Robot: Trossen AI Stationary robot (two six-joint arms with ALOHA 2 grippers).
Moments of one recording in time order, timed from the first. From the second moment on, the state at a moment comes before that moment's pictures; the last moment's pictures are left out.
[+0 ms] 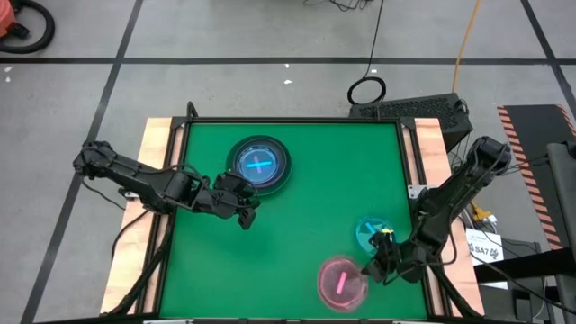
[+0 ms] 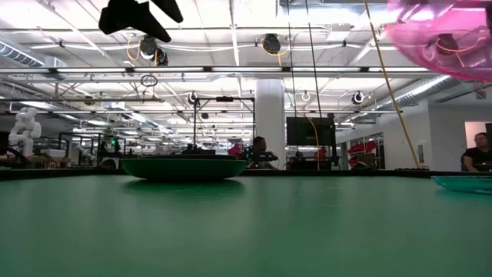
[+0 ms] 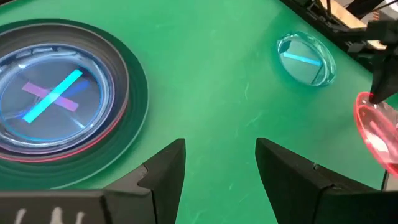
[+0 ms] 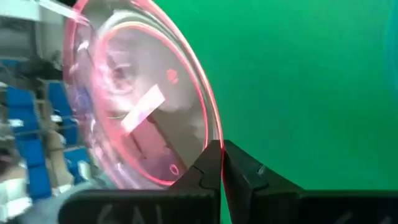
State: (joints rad) left arm -0.32 1.29 1.15 -0.72 -0.45 -0.93; right arm 0.92 1.23 0.54 -0.10 0.34 1.84
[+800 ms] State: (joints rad) left arm -0.31 1.16 1.15 -0.70 -0.50 -0.82; right arm 0.48 1.00 0.54 -0.10 0.44 1.69
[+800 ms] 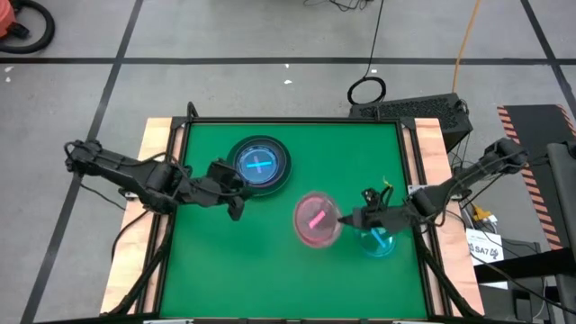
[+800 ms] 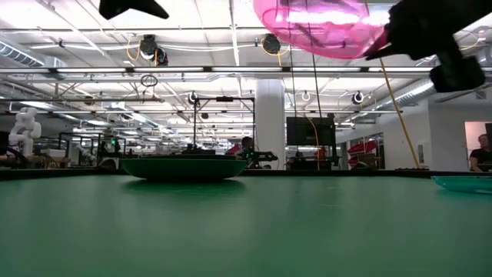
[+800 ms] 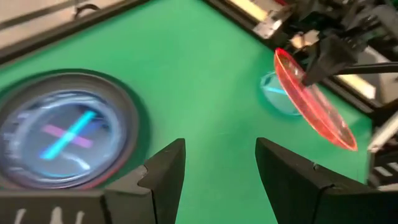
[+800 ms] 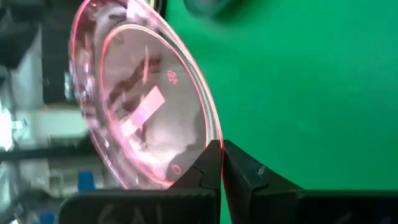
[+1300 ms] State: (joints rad) left arm -0.07 1.02 1.15 -0.79 -0.39 -0.63; right arm 0.16 1.01 0.65 -0.07 0.44 1.55
